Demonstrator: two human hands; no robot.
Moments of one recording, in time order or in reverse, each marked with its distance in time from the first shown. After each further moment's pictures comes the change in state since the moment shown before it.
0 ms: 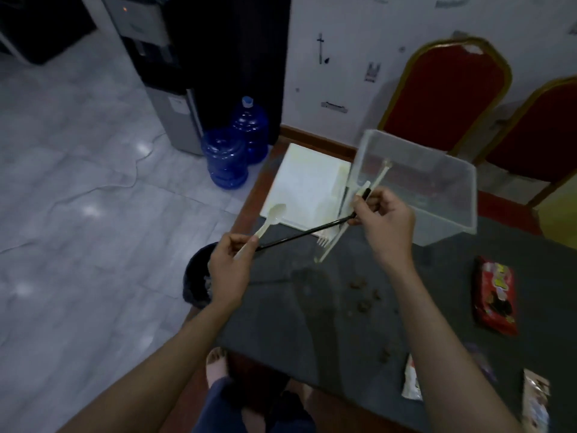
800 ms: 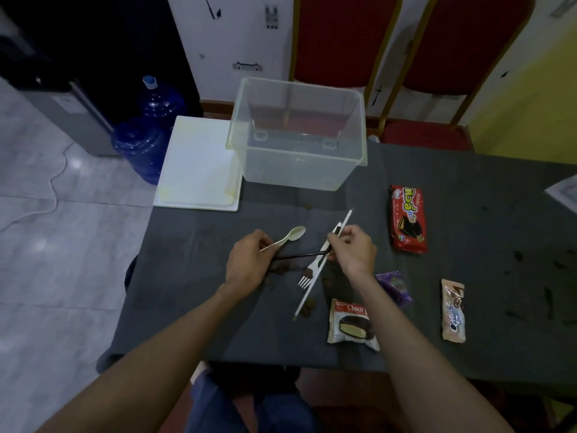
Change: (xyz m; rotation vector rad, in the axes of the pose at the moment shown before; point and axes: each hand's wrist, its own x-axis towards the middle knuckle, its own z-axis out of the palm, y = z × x) left_hand -0.060 -0.047 0.176 0.669 -0.533 0.208; right_hand -0.051 0.165 -0.130 -0.232 0.166 0.634
